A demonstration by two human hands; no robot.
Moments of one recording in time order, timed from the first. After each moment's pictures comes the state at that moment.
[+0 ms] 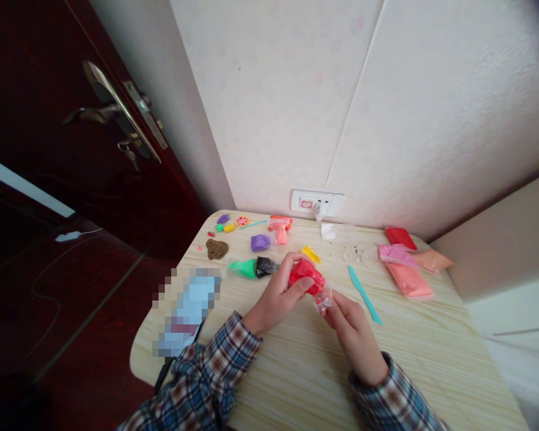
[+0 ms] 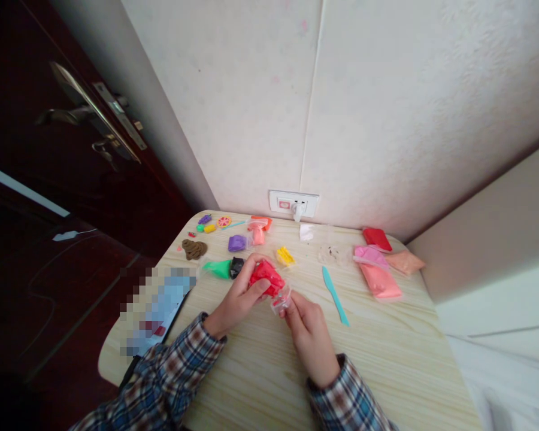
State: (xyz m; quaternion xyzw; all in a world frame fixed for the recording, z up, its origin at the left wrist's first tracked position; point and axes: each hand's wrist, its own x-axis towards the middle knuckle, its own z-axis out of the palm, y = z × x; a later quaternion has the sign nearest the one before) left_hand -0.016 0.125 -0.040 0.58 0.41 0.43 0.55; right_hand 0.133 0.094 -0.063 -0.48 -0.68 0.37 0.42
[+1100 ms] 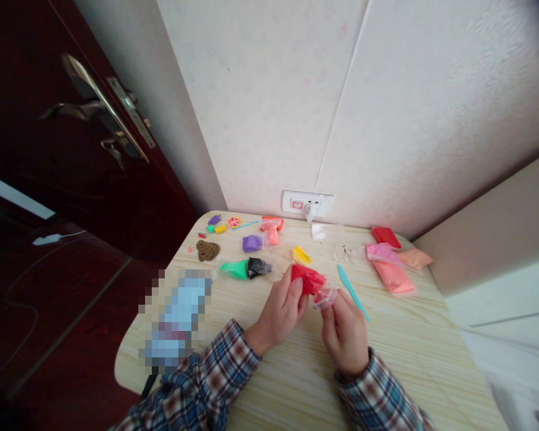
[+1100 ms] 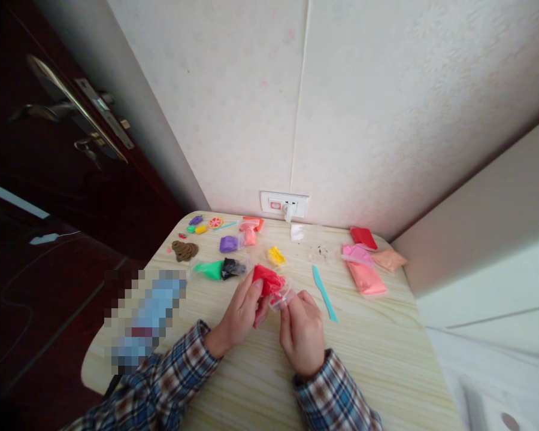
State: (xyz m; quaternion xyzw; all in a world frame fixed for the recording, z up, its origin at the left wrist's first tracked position) left_hand 0.006 0.111 -0.055 0.55 0.43 0.42 0.58; right_hand 0.136 0.090 -0.070 -0.48 -0.74 0.08 0.46
